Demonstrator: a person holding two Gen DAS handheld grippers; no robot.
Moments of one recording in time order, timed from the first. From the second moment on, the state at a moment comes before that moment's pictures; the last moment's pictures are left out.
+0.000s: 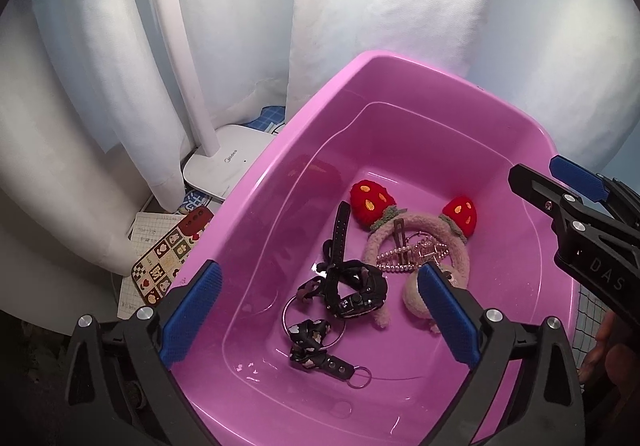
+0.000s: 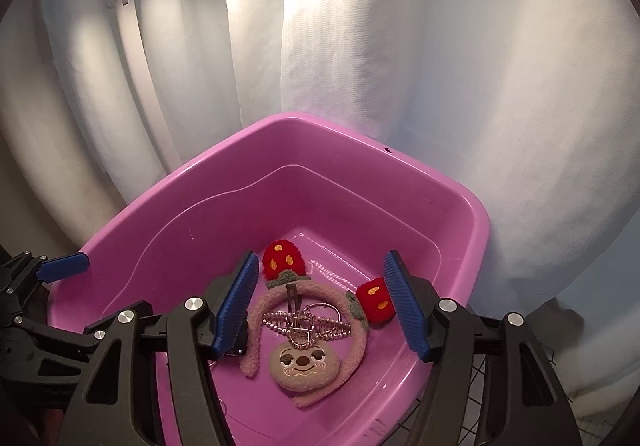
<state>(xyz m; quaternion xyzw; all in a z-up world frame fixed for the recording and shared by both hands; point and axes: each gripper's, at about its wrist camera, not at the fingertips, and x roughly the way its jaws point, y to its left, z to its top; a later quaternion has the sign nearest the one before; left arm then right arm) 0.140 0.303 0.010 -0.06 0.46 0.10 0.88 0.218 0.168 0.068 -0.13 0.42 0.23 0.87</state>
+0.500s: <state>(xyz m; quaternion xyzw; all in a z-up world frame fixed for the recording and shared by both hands) 0.139 0.306 0.015 -0.07 0.45 0.13 0.88 0.211 0.163 0.071 -0.13 0.42 0.22 0.87</state>
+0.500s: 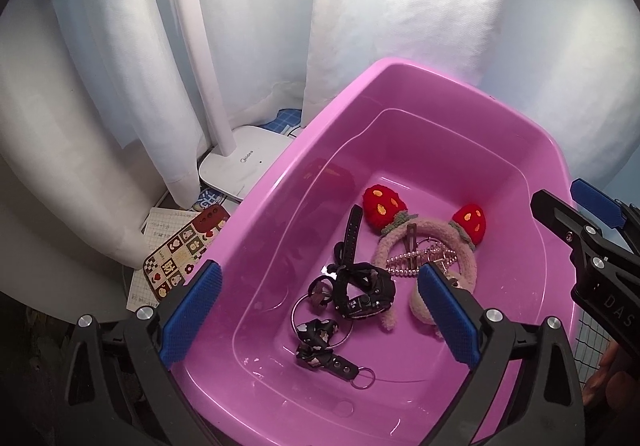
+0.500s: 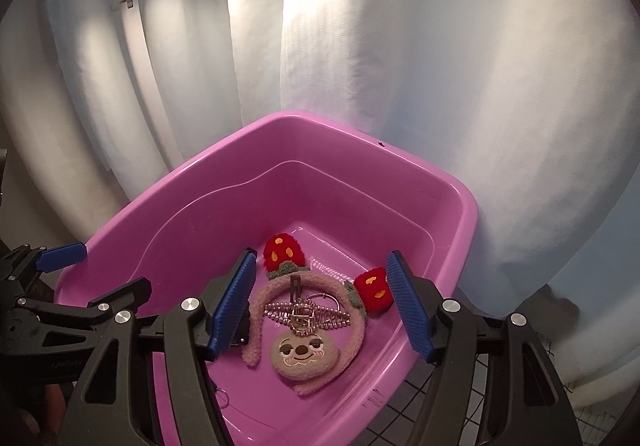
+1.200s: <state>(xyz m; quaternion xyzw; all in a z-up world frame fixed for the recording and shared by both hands) 0.137 0.307 0.018 -0.08 0.45 0.14 0.88 0.207 0.163 0.075 -0.13 0.42 0.23 0.87</state>
